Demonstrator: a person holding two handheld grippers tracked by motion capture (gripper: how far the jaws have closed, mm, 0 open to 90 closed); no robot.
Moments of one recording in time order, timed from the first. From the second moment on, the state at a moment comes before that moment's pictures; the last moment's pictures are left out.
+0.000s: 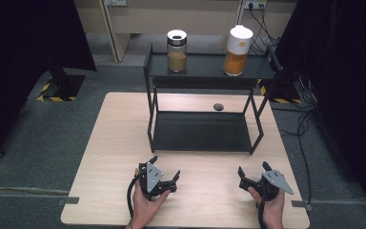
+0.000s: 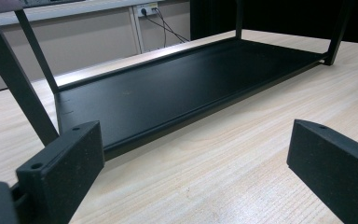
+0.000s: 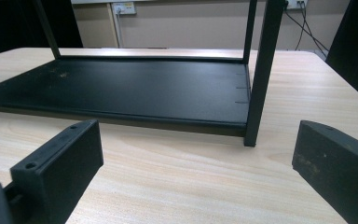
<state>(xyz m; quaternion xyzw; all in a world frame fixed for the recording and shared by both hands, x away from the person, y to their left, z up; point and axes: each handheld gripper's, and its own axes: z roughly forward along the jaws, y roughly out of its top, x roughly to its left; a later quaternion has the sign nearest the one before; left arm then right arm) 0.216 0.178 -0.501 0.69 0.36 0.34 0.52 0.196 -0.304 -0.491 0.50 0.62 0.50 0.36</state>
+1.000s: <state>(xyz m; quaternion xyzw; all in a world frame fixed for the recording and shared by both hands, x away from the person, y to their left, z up) 0.217 0.181 -0.502 0.68 0.38 0.33 0.53 0.197 -0.311 -0.493 0.49 0.61 0.51 0.35</state>
